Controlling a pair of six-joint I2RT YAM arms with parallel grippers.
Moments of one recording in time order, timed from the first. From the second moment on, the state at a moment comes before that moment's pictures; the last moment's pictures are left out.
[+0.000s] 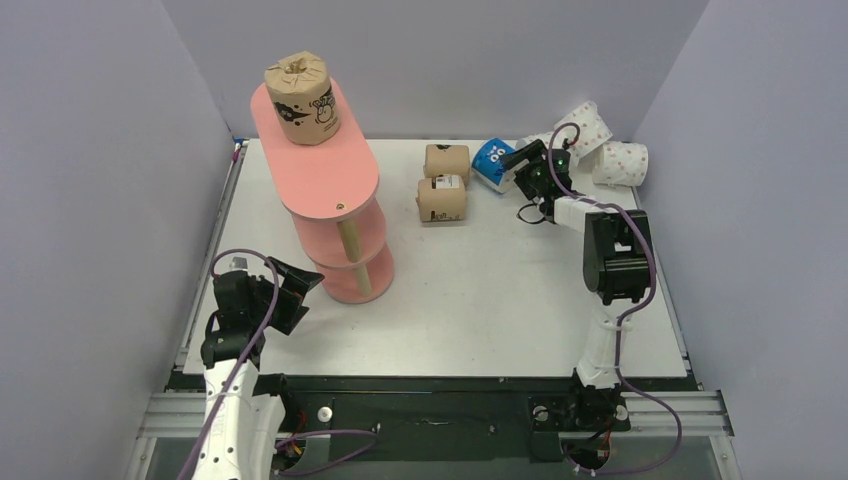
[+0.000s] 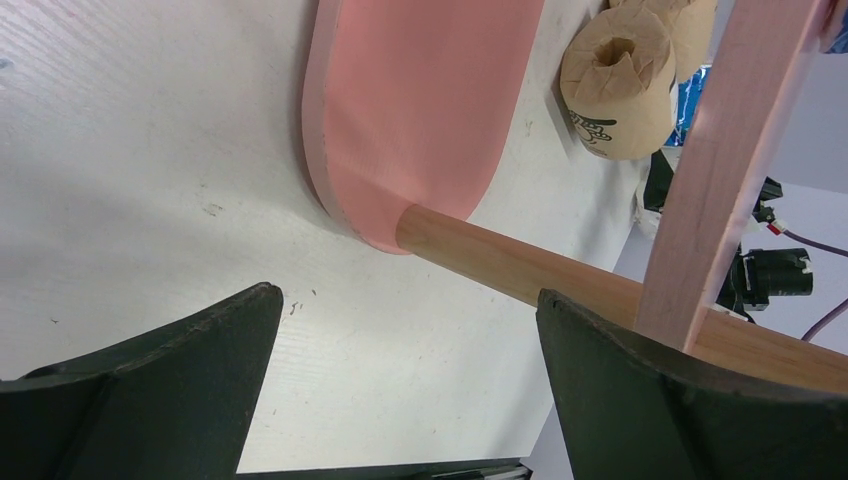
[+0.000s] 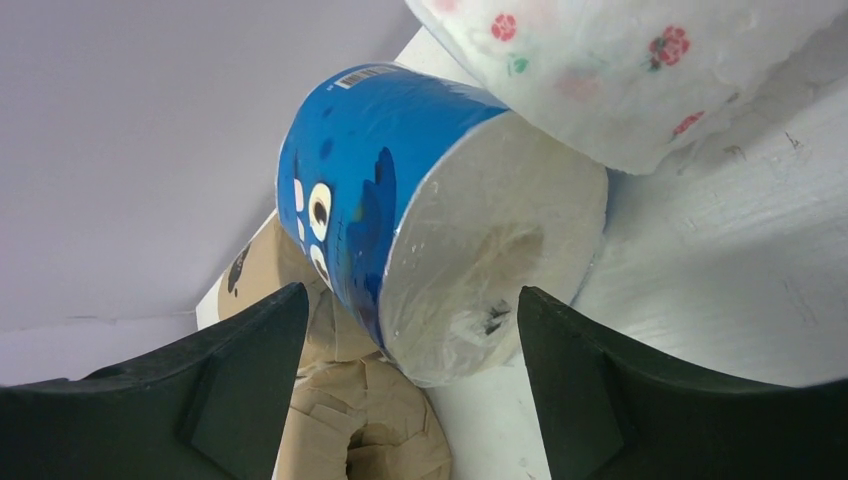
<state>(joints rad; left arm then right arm) 0.17 0.59 0.44 -0.53 0.37 -0.99 0.09 2.08 1.34 0.34 -0.11 0.97</state>
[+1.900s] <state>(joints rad) 0.17 0.47 0.44 -0.59 0.40 -0.96 0.54 0.99 0.94 -0.31 0.25 0.56</state>
